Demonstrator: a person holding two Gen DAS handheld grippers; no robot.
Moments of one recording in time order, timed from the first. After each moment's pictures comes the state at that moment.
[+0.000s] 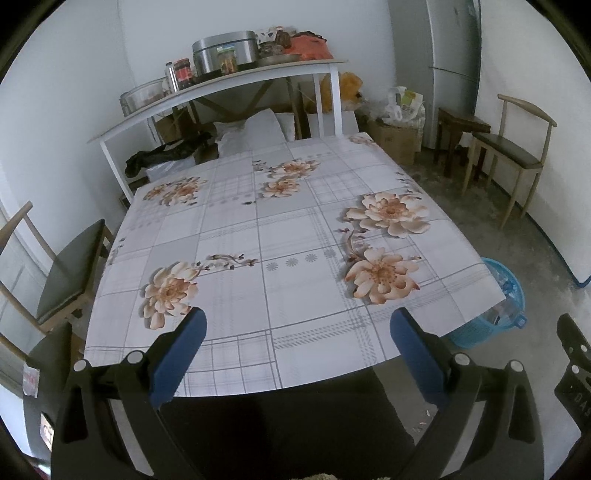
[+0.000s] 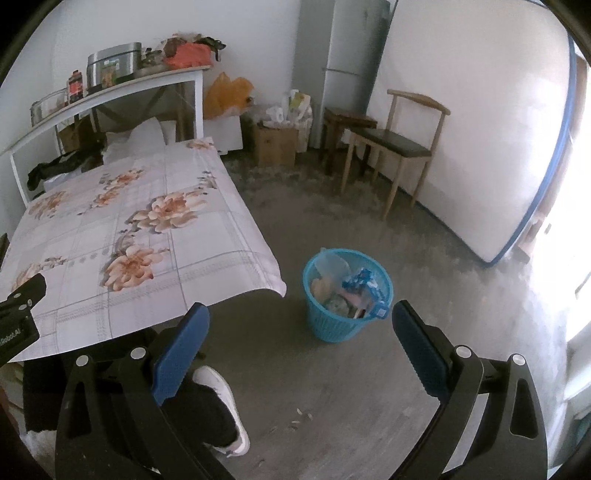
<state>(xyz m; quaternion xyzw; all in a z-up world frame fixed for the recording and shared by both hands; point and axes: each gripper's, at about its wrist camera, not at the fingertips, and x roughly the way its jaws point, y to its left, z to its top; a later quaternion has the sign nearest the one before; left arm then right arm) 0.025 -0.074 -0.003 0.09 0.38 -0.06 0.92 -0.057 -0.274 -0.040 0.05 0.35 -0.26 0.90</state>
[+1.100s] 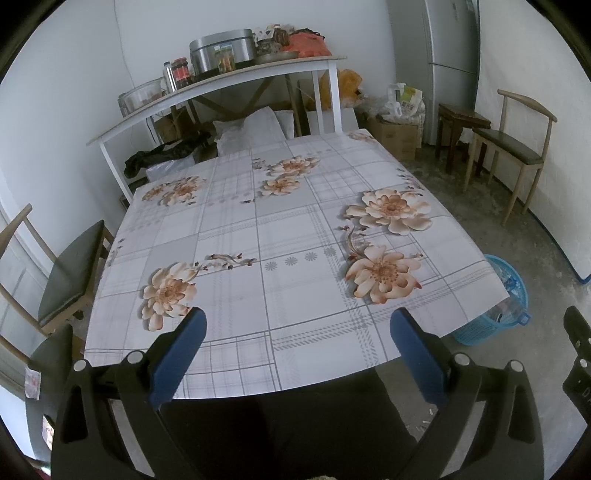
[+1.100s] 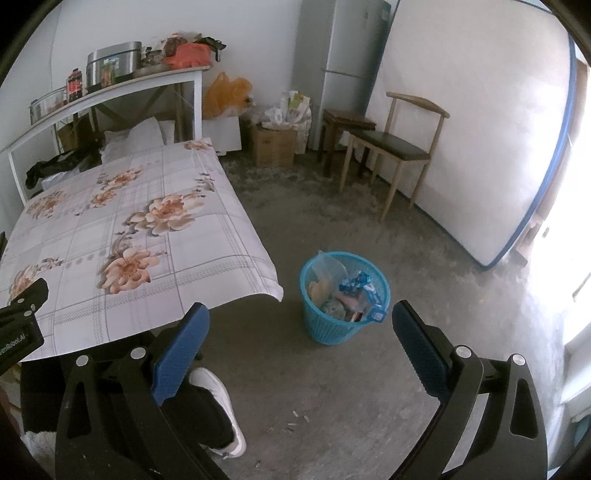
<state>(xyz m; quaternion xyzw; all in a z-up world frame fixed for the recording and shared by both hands) 0.026 -0.074 -0.004 0.10 0.38 -0.06 0.92 -0.061 -0.279 -0.040 0.05 0.35 -0.27 0.90</state>
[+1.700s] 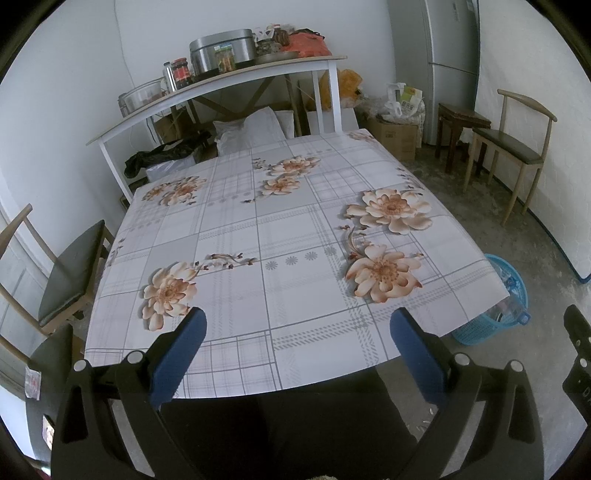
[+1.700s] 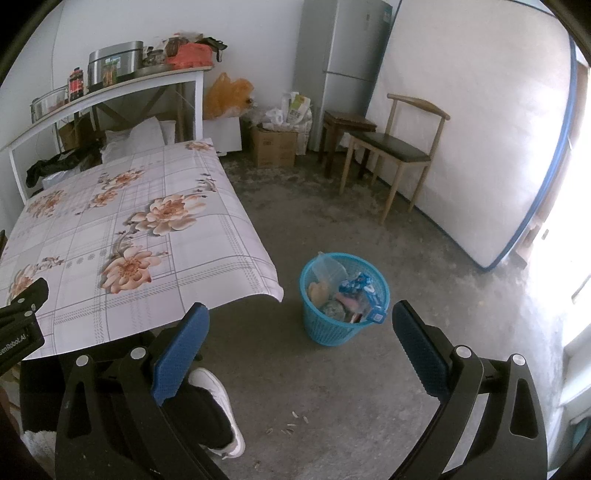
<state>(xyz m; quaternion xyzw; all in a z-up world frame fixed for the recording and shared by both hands) 0.027 -0.073 -0.005 0.10 0.38 -0.06 0.92 -0.059 -0.282 -0.038 0.05 0.35 -0.26 0.90</state>
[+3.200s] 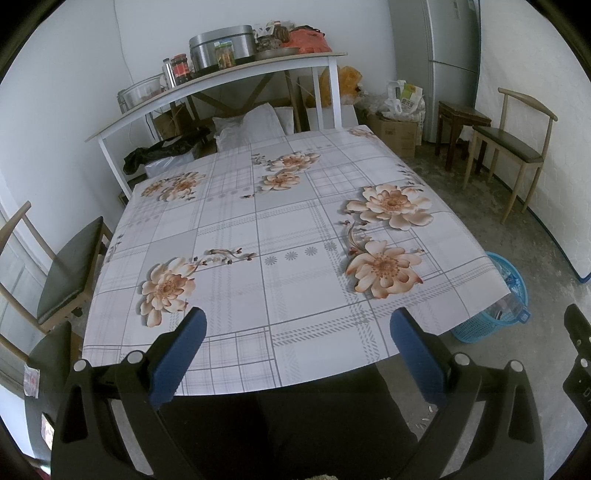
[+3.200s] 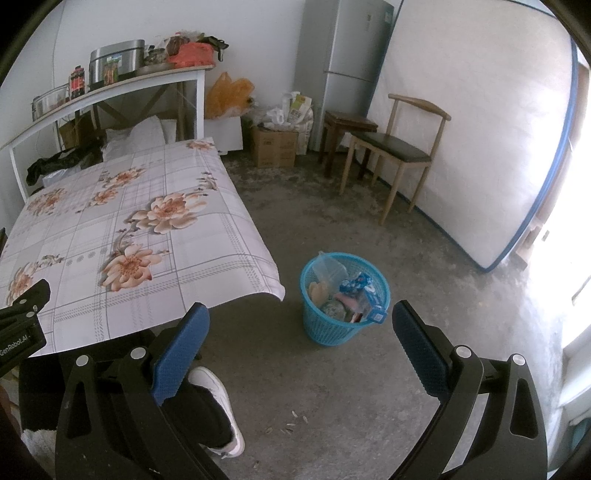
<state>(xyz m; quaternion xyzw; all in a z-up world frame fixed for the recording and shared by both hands) 0.026 -0.073 -0.007 0.10 0.38 -0.06 0.92 -0.059 -0.281 -0.037 0.04 0.35 -0.26 0.90</state>
